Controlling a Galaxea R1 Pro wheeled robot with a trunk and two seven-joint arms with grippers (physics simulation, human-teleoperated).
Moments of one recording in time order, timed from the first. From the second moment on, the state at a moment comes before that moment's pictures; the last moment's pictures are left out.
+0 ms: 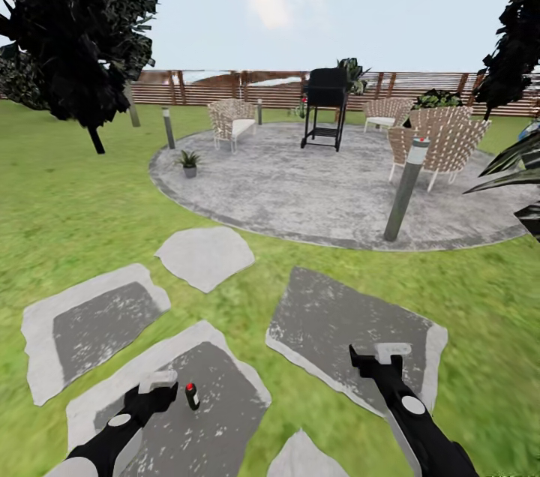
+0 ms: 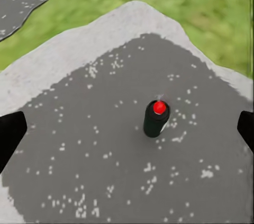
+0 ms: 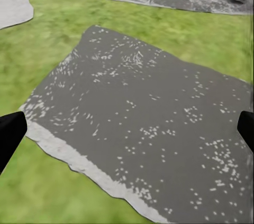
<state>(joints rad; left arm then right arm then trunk) -0.57 0.10 0.03 -0.23 0.03 -0.18 -0.01 -0.40 -0.06 -0.02 -0.74 0.01 -0.13 0.01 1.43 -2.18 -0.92</state>
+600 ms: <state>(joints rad) -0.56 0.10 0.03 -0.24 0.03 -0.18 -0.01 -0.40 -0.05 -0.02 -0.74 0.01 -0.13 0.01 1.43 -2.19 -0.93</state>
